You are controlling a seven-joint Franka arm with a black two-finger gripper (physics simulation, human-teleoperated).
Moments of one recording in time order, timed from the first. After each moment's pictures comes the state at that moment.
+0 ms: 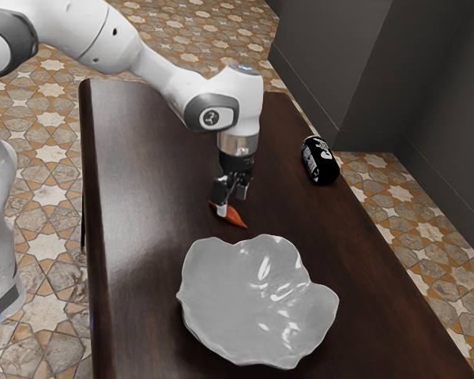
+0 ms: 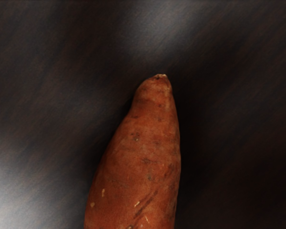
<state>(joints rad) -0.15 -0.12 0.19 -2.24 -0.17 2.21 -2.19</state>
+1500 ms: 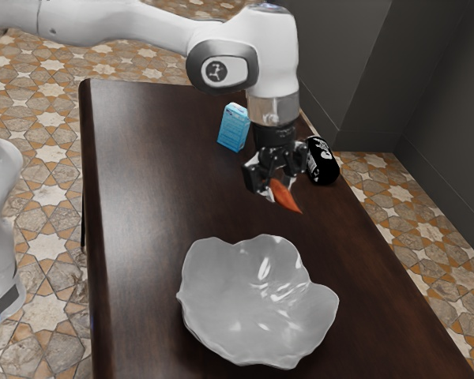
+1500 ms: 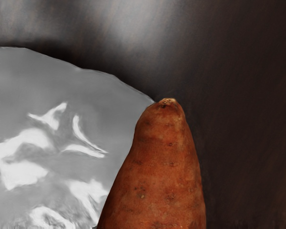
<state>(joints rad) -0.29 -0.25 -0.04 -1.97 -0.18 2.01 -2.16</state>
